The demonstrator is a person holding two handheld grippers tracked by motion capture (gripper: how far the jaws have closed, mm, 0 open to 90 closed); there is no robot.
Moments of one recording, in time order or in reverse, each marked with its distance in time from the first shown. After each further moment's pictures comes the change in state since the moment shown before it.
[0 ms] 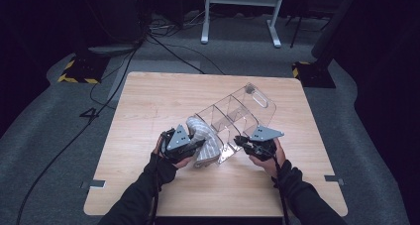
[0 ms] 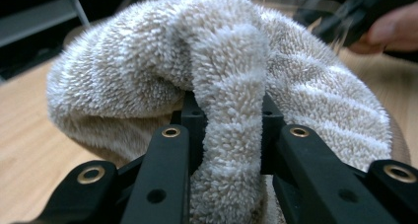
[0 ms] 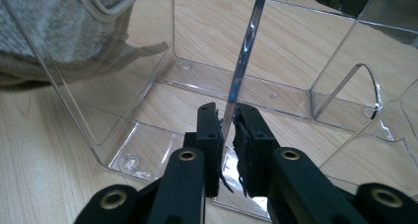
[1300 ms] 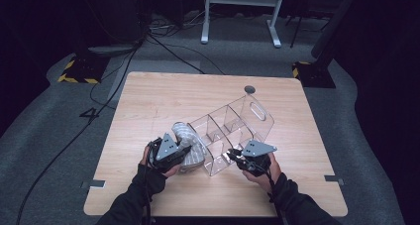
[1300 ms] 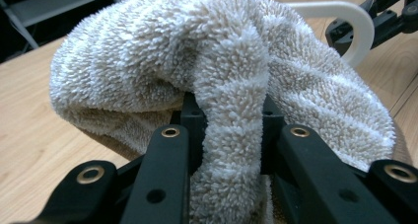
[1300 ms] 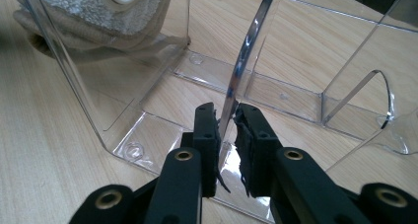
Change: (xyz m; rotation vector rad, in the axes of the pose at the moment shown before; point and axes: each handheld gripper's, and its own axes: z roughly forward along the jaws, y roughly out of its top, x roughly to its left) left arm -0.004 -0.022 -0.033 0.029 0.106 -0.054; right arm 0.052 0.003 -0.010 0.031 0.013 -0.013
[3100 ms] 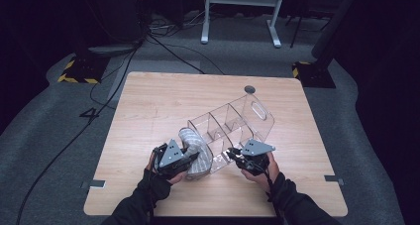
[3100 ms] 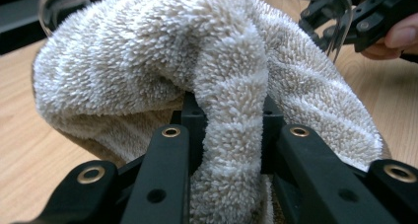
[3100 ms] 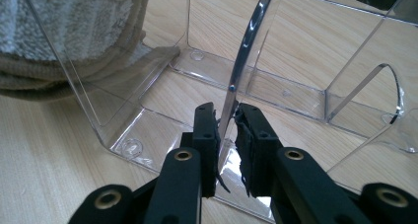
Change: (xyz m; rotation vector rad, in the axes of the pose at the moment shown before) left arm -0.022 0.000 0.000 -0.032 -0.079 0.027; right arm -0.002 -0.003 0.007 0.000 -0.021 0.010
